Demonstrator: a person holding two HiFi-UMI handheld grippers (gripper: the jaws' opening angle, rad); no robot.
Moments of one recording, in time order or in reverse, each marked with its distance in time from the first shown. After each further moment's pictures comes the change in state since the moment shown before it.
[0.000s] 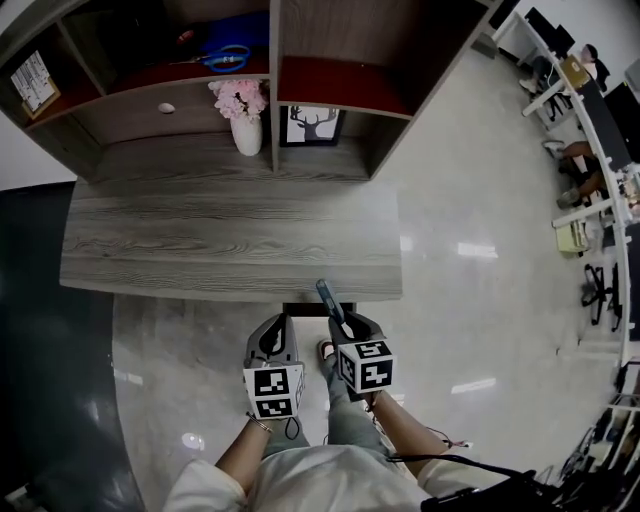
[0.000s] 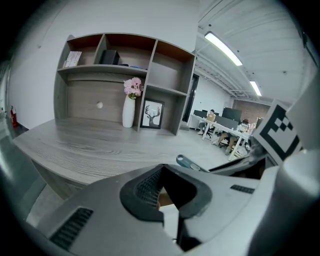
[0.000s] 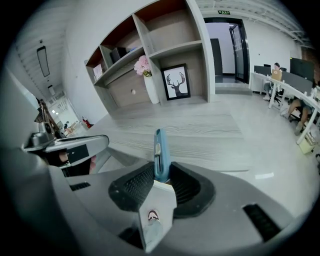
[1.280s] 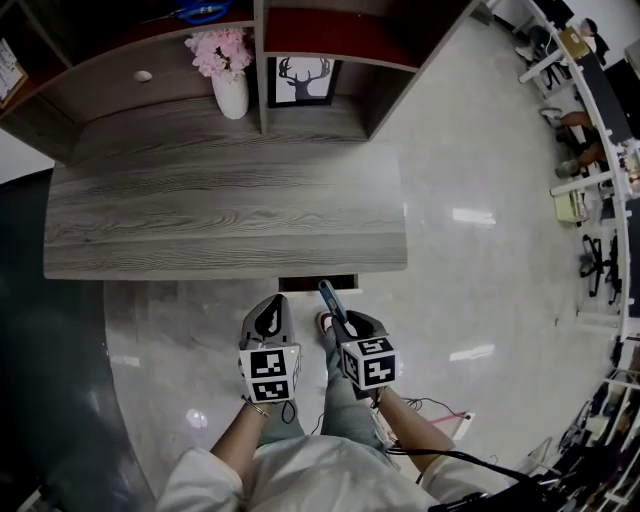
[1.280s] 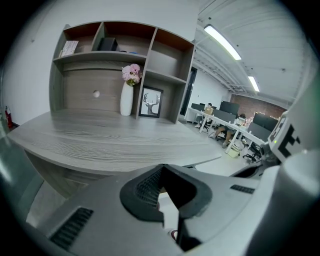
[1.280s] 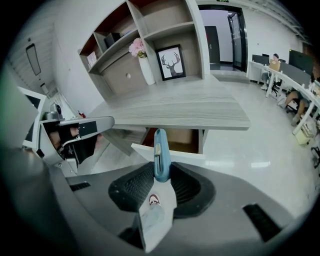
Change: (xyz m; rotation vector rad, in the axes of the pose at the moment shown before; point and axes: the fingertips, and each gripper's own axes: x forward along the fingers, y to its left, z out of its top) left arm 0.018 0.008 -0.046 0.016 0.076 -0.036; right arm 0.006 -0.007 -0.083 0.040 0.136 -0.026
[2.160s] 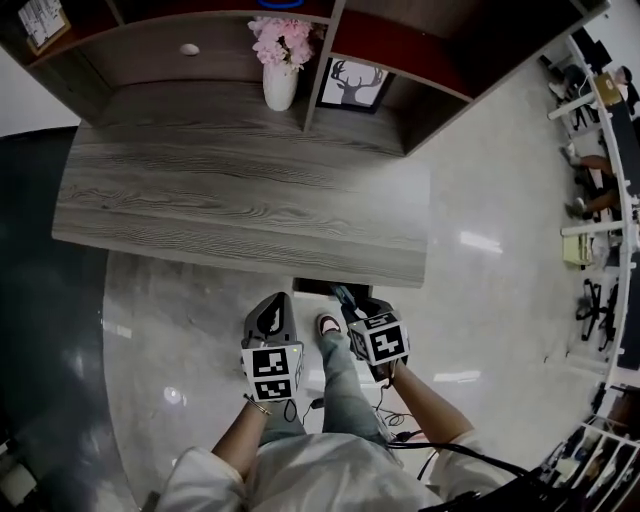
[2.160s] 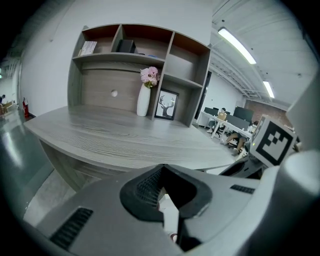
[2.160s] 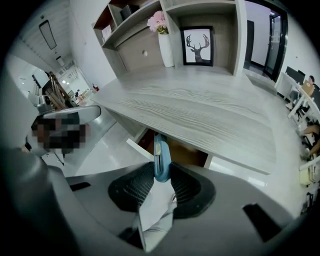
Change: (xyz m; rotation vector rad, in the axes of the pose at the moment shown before) left arm -0.010 0.030 -0.001 -0.108 -0.025 0.119; right arm 0.038 -0.006 0.029 -0.267 0.193 0.083
